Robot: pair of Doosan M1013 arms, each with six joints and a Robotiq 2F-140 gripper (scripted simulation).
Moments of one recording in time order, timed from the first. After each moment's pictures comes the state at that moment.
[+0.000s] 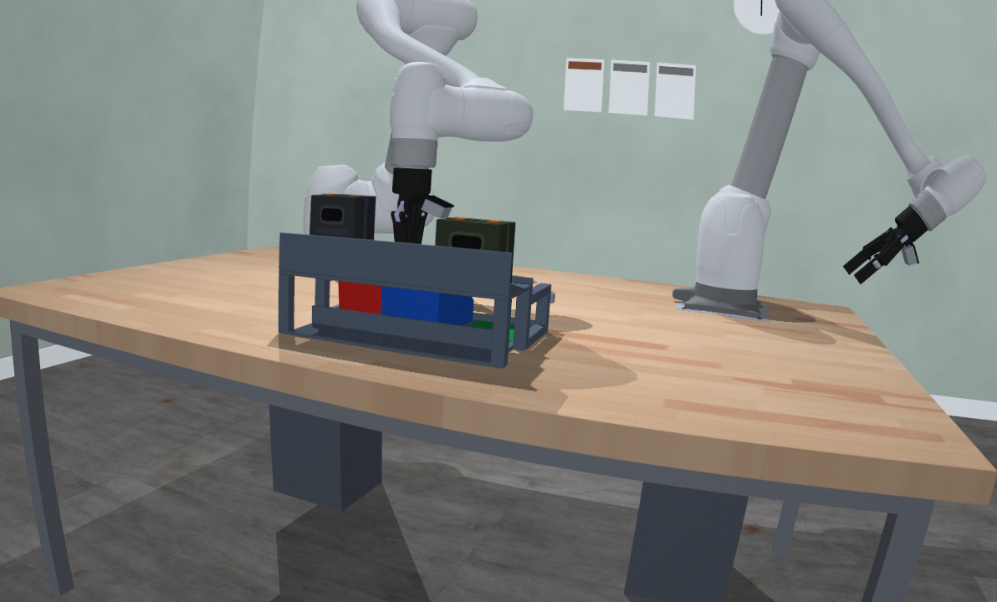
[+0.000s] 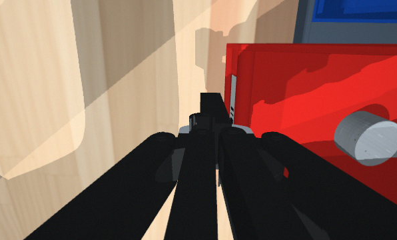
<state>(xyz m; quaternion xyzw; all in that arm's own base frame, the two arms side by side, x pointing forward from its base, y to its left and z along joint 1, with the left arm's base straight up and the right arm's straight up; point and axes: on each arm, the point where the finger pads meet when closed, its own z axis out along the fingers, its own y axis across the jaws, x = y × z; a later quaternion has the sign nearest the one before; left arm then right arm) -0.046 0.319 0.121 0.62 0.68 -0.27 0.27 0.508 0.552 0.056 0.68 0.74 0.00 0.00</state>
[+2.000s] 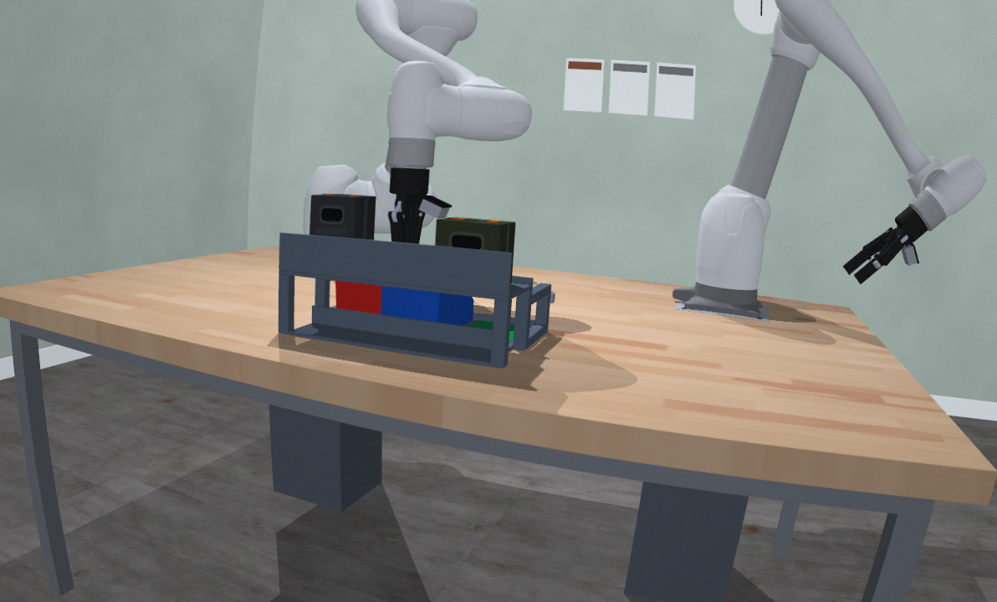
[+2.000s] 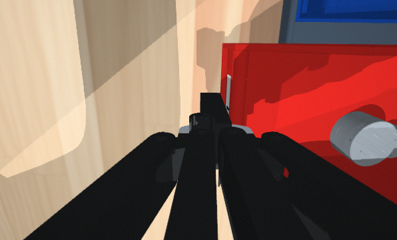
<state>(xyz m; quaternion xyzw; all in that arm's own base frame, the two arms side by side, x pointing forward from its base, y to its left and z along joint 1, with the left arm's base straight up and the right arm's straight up) -0.046 0.319 0.121 0.62 0.68 -0.27 0.27 0.520 0.553 0.056 0.68 0.74 0.00 0.00</state>
